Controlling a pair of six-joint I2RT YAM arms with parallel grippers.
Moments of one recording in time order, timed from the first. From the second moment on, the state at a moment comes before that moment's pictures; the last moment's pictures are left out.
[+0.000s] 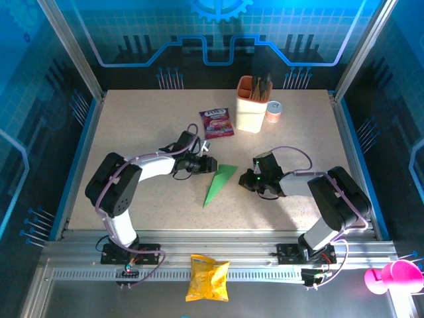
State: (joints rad) left arm -0.48 1.81 0.99 -0.13 0.47 -0.58; right arm 0.47 1.63 0.57 0.14 -0.37 0.89
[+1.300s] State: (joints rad) left arm -0.58 1.70 0.93 -0.05 0.48 -0.66; right arm 0.46 1.66 0.53 0.34 -0.49 0.94
